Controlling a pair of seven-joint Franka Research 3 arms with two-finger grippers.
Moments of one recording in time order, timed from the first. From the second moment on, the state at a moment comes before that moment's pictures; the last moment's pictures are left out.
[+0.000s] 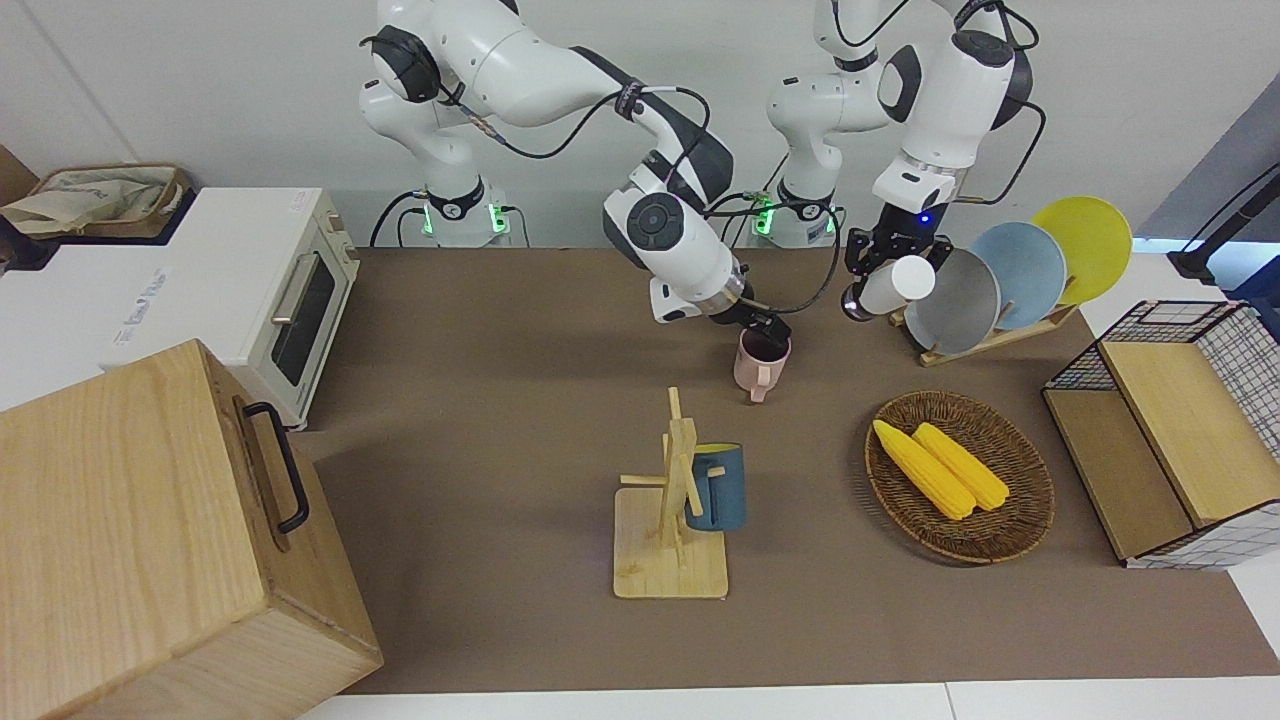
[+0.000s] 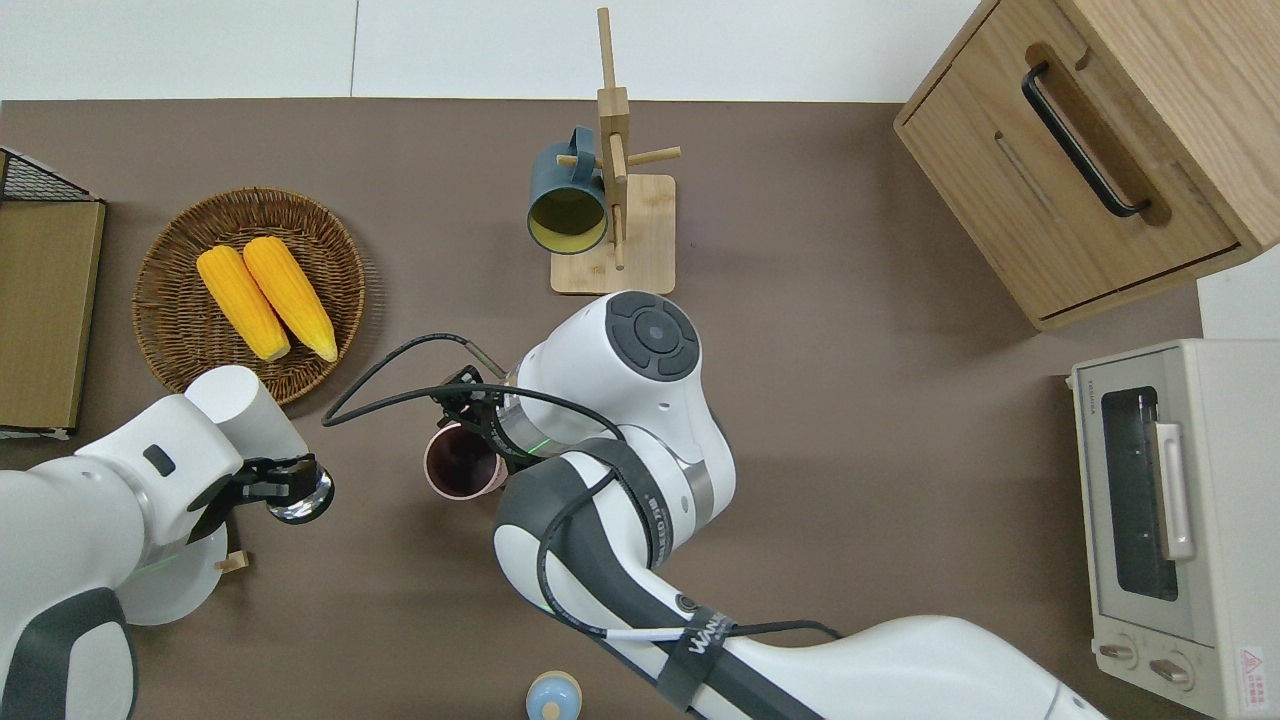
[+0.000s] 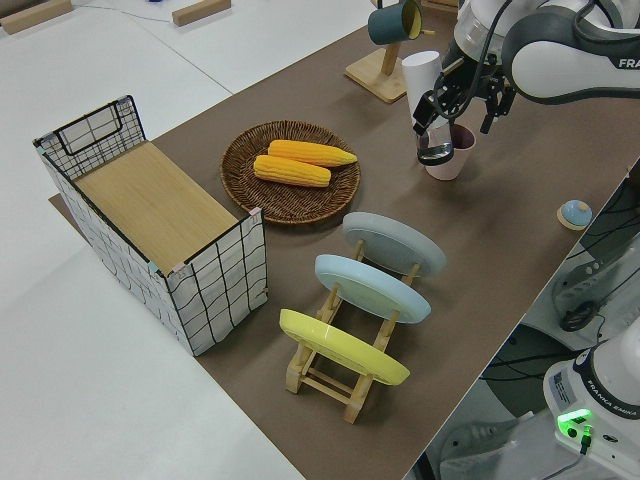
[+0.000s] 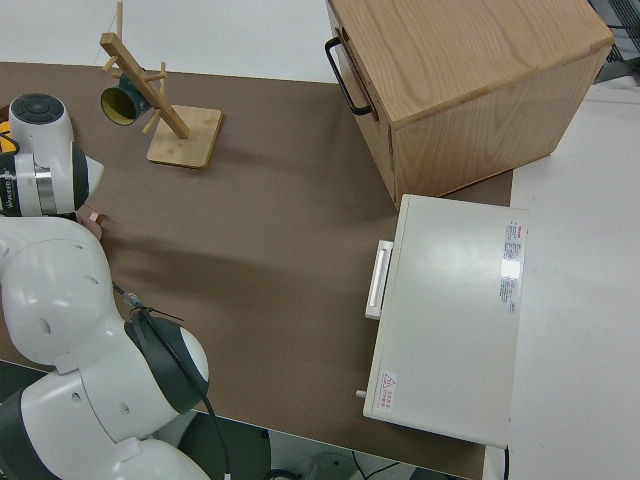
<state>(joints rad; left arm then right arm) 0.02 -0.37 -0.12 -2.34 -0.11 2.17 0.07 0.31 0.54 0.45 -1.51 0.38 2.17 1.27</state>
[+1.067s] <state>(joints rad) -0.07 -0.38 -0.30 -2.44 -0.11 2.16 -0.02 -0.03 0.16 0.39 -1.69 0.24 1.75 0.82</state>
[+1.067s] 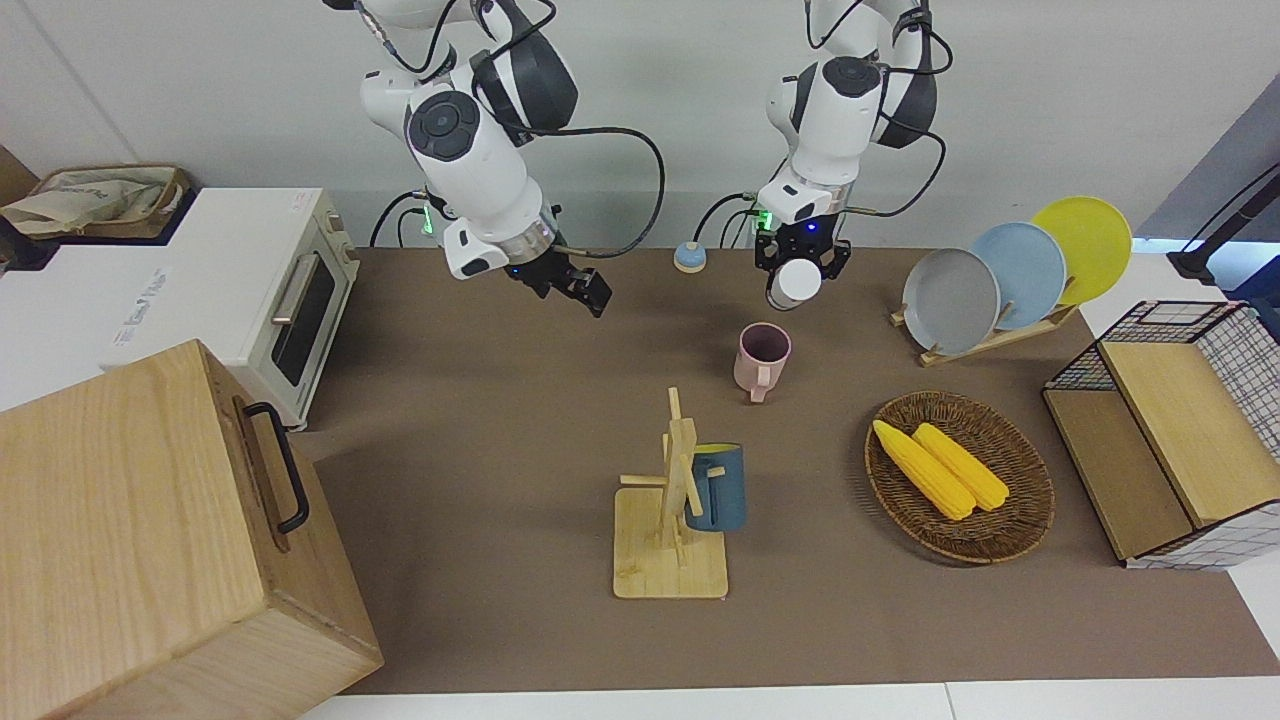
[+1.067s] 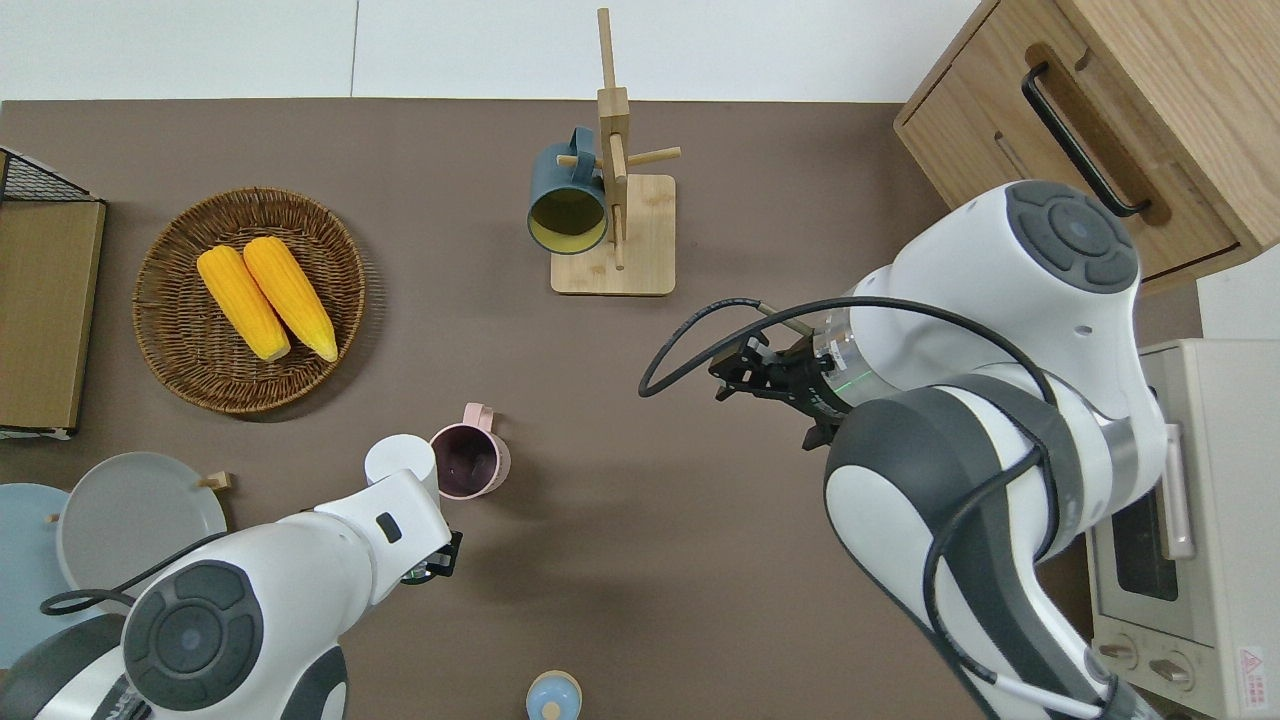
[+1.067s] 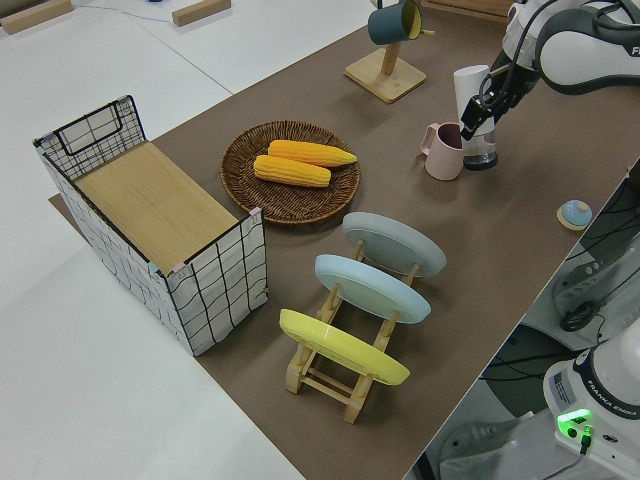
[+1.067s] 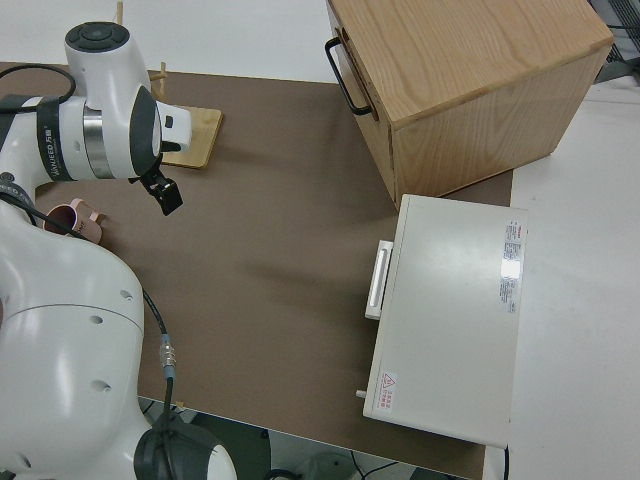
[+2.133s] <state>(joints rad) -0.07 -0.32 -0.32 -2.43 -0.11 2.05 -0.02 -0.06 0.00 0.13 -1.68 0.01 1.67 0.13</state>
